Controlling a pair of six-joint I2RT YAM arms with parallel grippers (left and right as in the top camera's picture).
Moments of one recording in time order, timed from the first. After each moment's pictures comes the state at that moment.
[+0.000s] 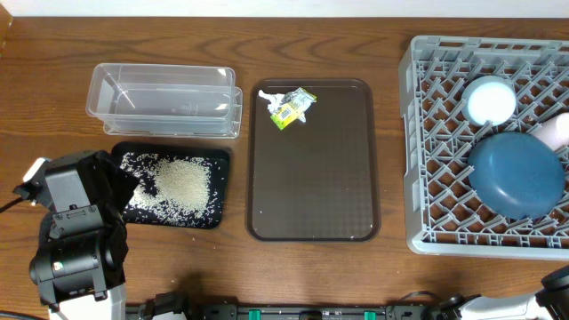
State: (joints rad) left arm 0.23 0.87 1.09 -1.10 -0.37 -0.69; right arm -1.11 1.76 1.23 -0.15 -1.18 0.38
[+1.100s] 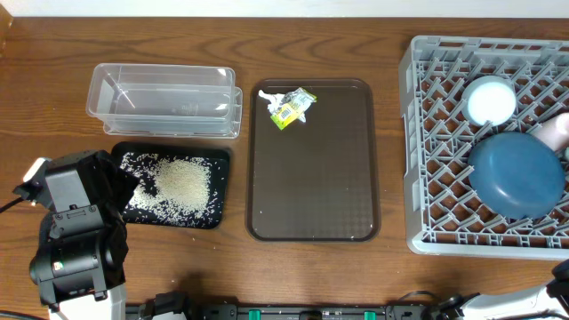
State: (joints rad) left arm 0.23 0.87 1.09 -1.10 -0.37 -0.69; right arm -1.08 1.85 1.23 -0.18 -1.19 0.38
